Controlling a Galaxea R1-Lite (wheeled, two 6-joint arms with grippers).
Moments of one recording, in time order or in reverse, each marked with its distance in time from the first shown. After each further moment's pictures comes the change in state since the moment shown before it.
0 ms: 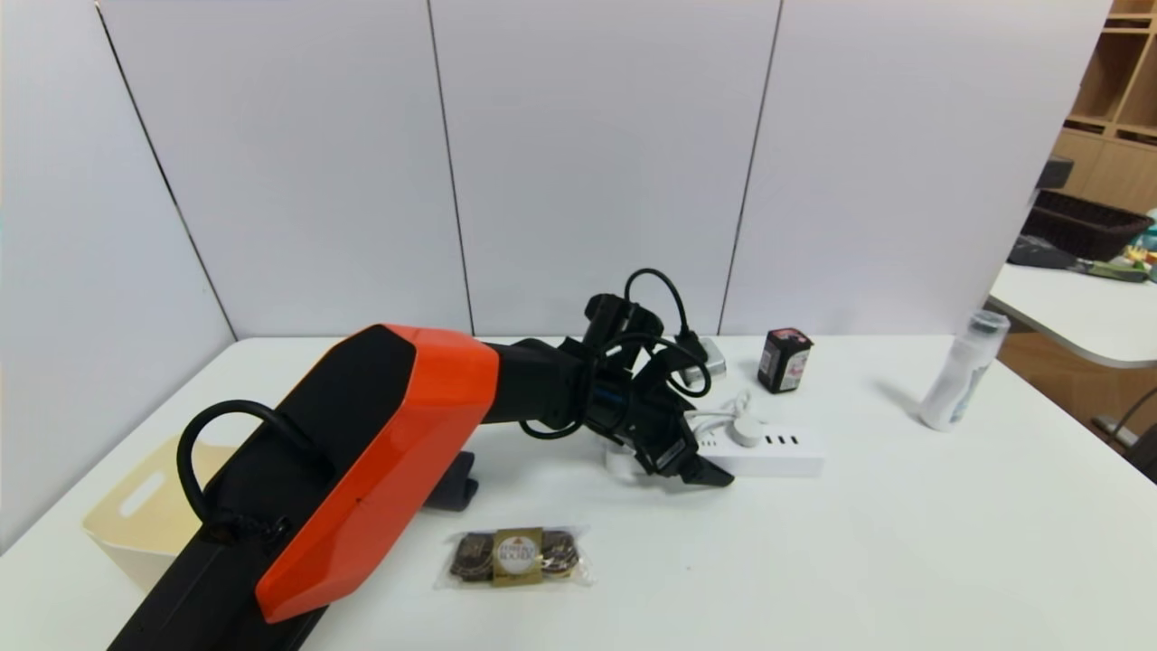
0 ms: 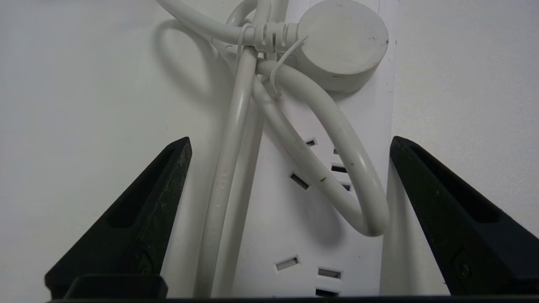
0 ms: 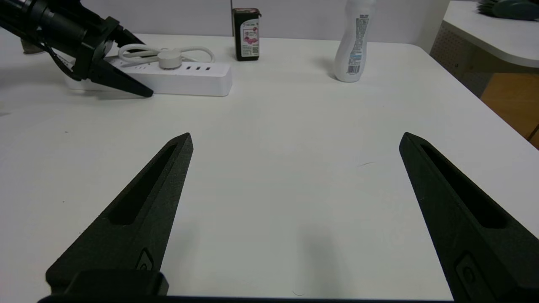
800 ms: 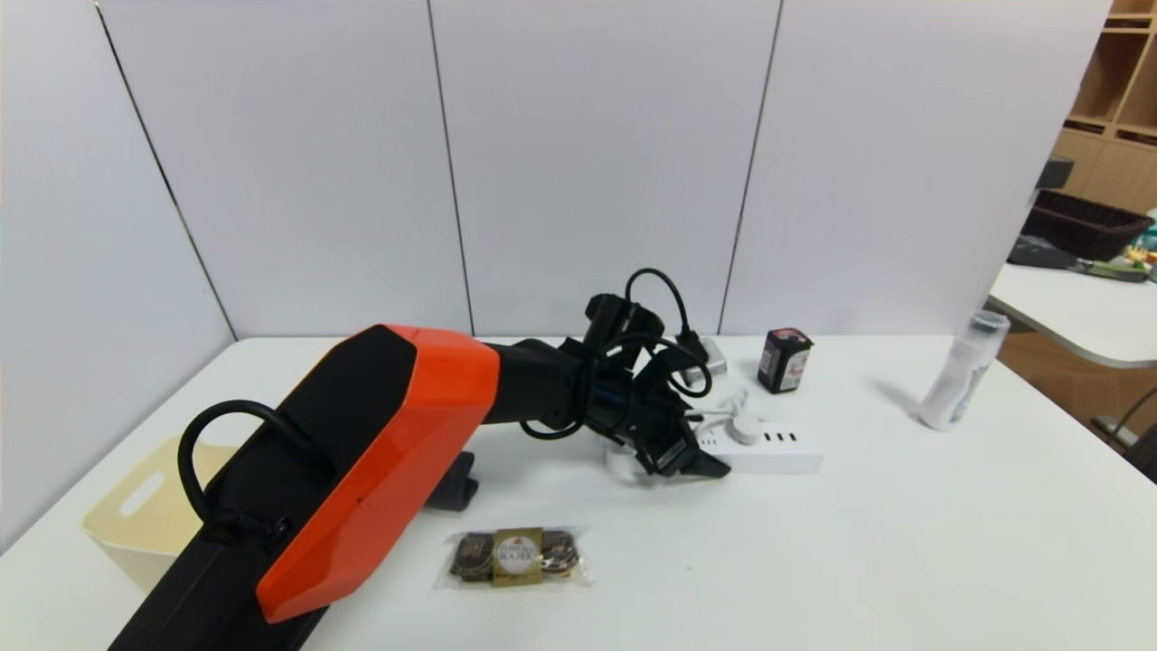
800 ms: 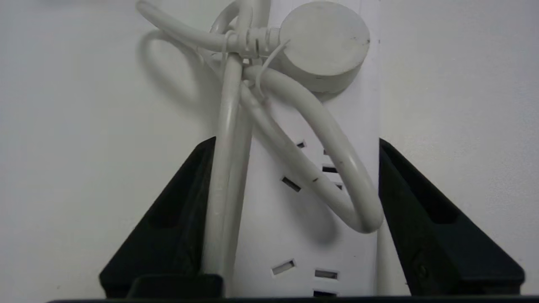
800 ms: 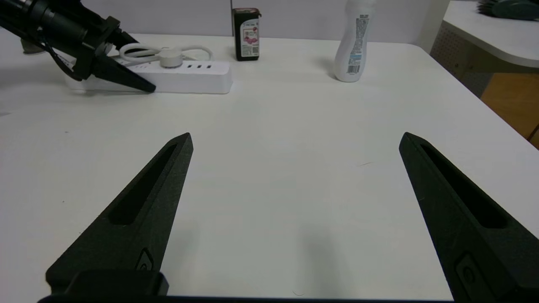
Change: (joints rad) left arm 0.000 -0.001 0.000 -0.011 -0.001 0.002; right arm 0.000 0.000 0.000 0.000 0.000 0.000
